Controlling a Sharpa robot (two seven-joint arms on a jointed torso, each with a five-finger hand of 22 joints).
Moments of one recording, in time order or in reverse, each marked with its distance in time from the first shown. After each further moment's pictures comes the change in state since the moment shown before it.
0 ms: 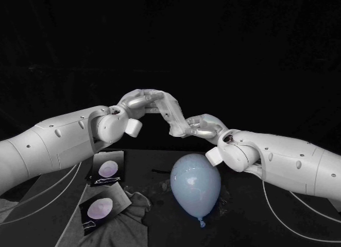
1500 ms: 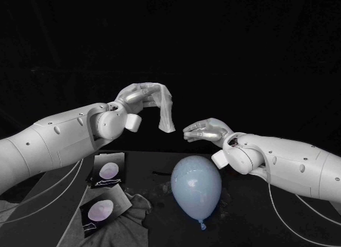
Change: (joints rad) left arm 0.007 0.003 0.032 -0.015 0.018 -0.026 0.046; left_hand -0.002 0.001 0.003 -0.003 -0.004 -0.005 -0.002 0.004 0.000 0.000 0.000 0.000 0.000 0.004 -0.004 0.000 0.000 -0.003 0.000 0.000 0.000 0.000; right arm -0.003 -0.014 -0.012 -0.029 -0.031 -0.028 -0.040; right_hand -0.143 -0.086 -0.248 0.022 -0.377 0.014 0.005 -0.014 -0.014 -0.018 0.001 0.031 0.000 -0.074 -0.001 0.028 0.039 0.001 0.171 0.002 -0.219 -0.203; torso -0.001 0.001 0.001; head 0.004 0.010
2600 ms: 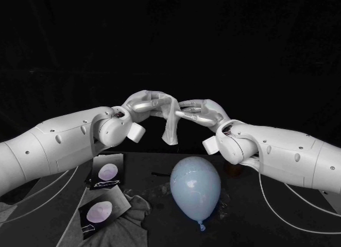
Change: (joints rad) left arm 0.000 -0.019 -0.008 0.092 -0.197 0.034 -0.049; left_hand -0.004 -0.004 0.000 0.000 0.004 0.001 0.002 0.005 0.000 0.005 -0.005 0.000 0.001 0.004 -0.004 0.000 0.000 -0.002 0.013 -0.002 0.000 0.001; right arm 0.060 0.036 0.015 0.024 0.031 -0.098 0.182; right_hand 0.018 -0.015 -0.267 0.117 -0.050 -0.179 -0.032 -0.144 -0.024 -0.214 0.068 -0.096 -0.007 -0.187 0.059 -0.029 0.019 -0.047 -0.169 0.000 -0.242 -0.214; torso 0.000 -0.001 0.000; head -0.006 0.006
